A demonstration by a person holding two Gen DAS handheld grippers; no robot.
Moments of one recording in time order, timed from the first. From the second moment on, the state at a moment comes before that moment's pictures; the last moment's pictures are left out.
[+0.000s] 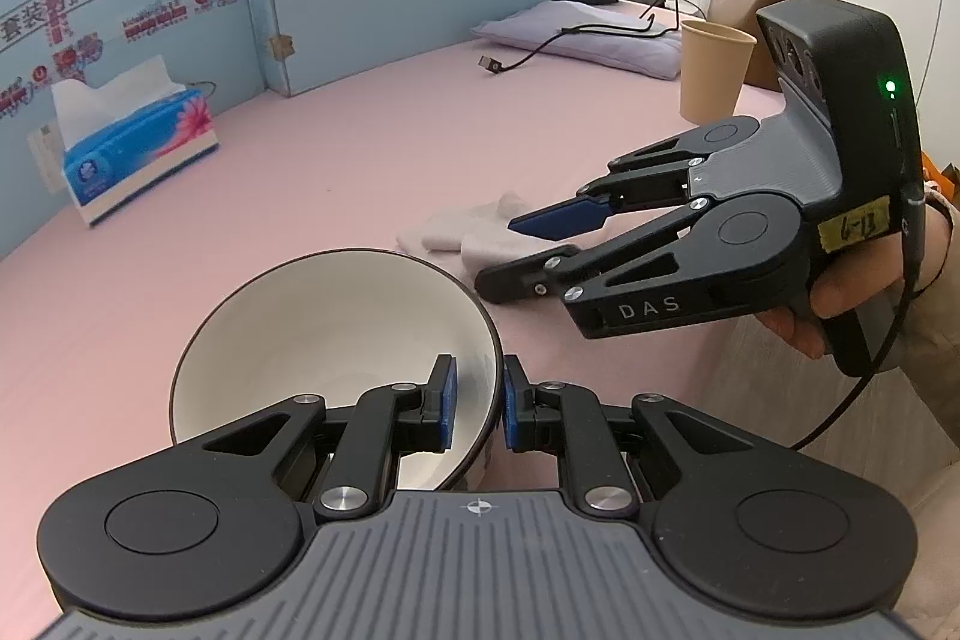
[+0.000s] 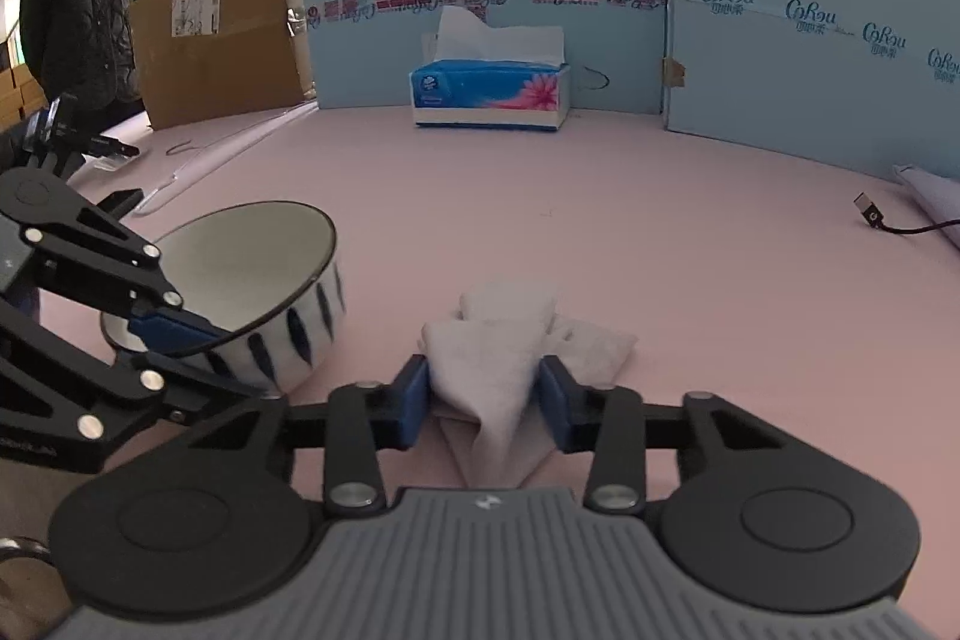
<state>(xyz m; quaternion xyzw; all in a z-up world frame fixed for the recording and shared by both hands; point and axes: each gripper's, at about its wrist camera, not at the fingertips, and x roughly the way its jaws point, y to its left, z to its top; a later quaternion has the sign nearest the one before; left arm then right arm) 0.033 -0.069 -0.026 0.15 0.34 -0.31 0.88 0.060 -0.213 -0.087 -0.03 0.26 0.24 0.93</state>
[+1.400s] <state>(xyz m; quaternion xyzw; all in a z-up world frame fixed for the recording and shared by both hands) 0.030 -0.070 -0.026 0.15 0.35 -0.30 0.87 0.101 -0.250 -0.109 0.31 0.27 0.38 0.83</state>
